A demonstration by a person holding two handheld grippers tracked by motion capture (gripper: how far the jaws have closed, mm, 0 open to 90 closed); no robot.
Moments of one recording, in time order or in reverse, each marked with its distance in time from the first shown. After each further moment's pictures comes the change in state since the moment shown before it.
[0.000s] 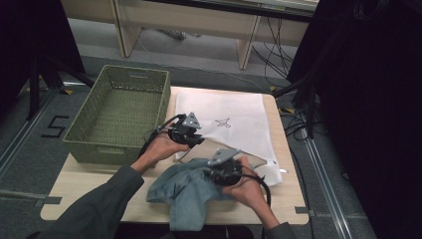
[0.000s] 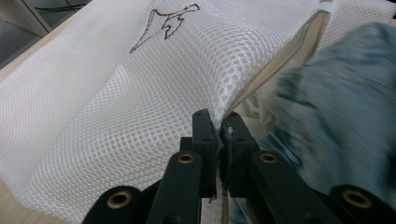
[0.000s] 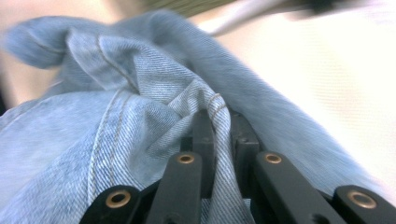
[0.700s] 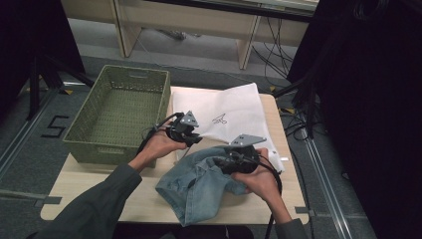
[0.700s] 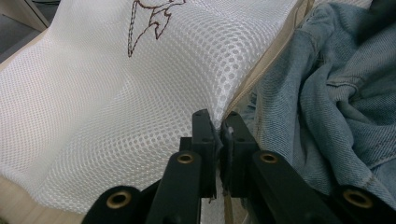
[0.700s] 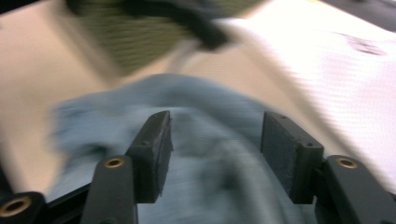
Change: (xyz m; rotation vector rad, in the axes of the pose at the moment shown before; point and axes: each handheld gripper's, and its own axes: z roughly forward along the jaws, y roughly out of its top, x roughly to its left) left arm 0.007 -0.002 -0.001 0.017 -0.001 -0.016; right arm -0.023 0.003 -0.032 -0.127 -0.030 0.155
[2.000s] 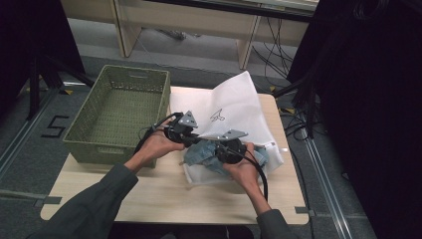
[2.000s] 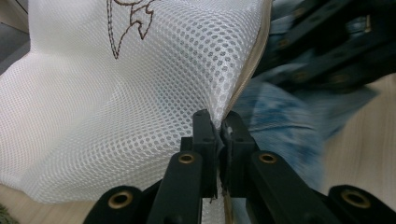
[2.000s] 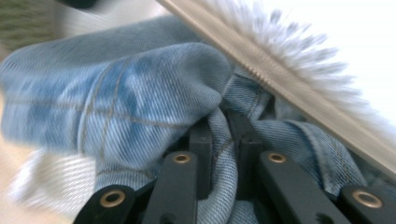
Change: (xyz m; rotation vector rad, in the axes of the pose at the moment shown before) left arm -0.005 0.005 -0.012 0.002 -0.010 0.041; right arm -0.028 -0.003 0.071 0.083 -0.170 0.040
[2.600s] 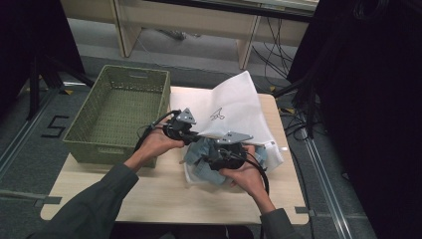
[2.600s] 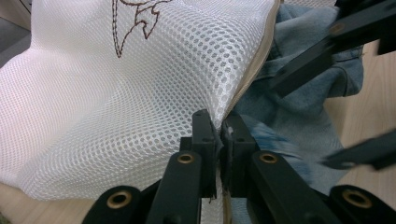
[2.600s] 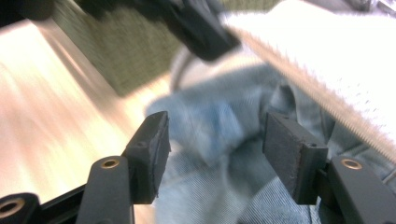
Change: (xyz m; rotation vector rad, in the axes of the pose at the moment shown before) left arm 0.006 -0.002 0.001 -0.028 -0.010 -0.063; right arm 0.019 0.006 -0.039 -0.132 0.176 -0.019
